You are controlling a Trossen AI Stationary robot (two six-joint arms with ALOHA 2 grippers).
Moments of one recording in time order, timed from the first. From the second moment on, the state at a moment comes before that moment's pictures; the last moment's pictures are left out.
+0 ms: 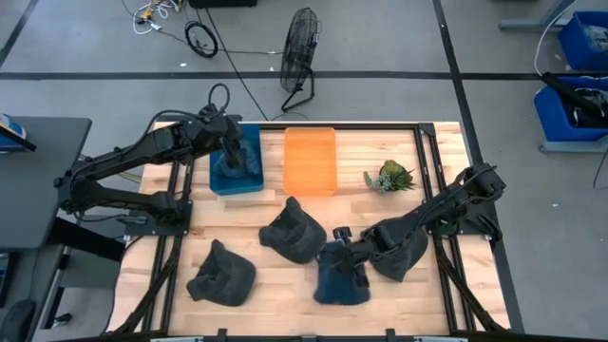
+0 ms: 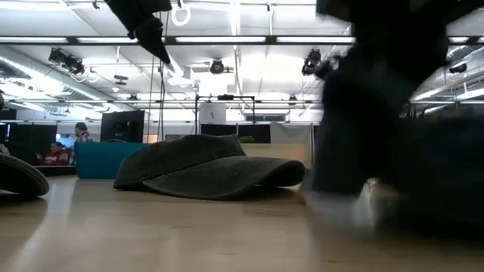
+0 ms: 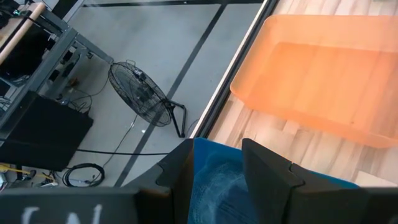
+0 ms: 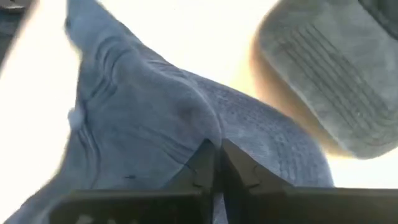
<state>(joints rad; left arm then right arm) 0.39 1.07 1.10 -0.68 -0.47 0.25 0.45 1.71 1.08 -0.42 0.03 0.13</state>
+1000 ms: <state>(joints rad) 0.39 0.72 1.10 -0.63 -0.27 0.17 -0.12 2.11 1.73 0.10 0.17 -0.82</state>
